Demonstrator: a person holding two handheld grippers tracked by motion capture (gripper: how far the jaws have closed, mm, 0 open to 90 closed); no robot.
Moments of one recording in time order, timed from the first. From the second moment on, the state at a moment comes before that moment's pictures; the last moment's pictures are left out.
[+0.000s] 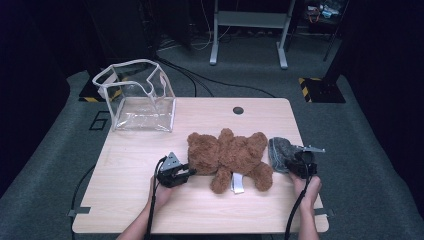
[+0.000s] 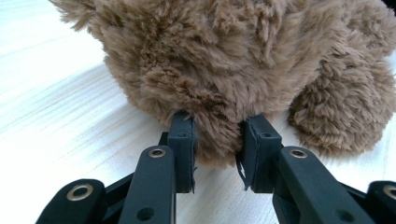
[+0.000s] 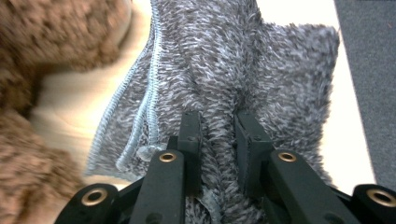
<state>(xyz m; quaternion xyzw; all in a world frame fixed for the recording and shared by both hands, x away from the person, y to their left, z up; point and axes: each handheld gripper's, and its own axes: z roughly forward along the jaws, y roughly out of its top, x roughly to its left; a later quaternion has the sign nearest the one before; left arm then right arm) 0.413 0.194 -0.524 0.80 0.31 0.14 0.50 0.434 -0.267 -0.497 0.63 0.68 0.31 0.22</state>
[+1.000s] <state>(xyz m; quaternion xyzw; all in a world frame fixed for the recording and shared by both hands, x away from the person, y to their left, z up) 0.413 0.195 -0.524 0.80 0.30 0.14 0.50 0.445 -0.234 -0.414 0.57 0.69 0.37 0.24</state>
